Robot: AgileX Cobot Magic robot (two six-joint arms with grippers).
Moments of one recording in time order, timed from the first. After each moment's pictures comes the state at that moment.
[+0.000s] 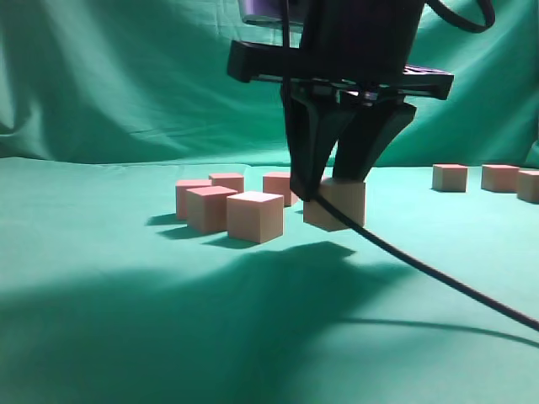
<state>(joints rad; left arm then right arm) -0.01 -0.01 0.02 -0.07 0.35 -0.02 0.77 1.79 -1.12 -0.05 0.66 0.17</state>
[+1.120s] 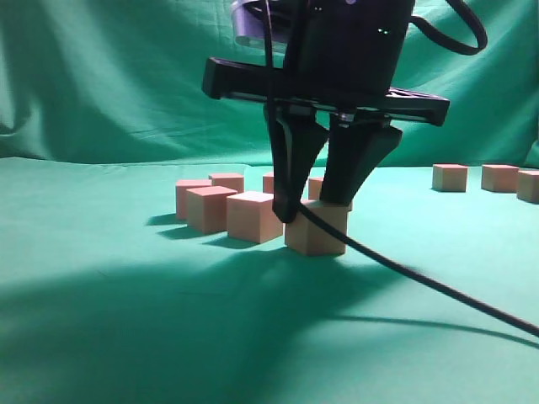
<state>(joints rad) -0.01 -0.01 0.02 -0.07 0.35 -0.02 0.79 1.83 -1.12 0.00 0.65 0.28</state>
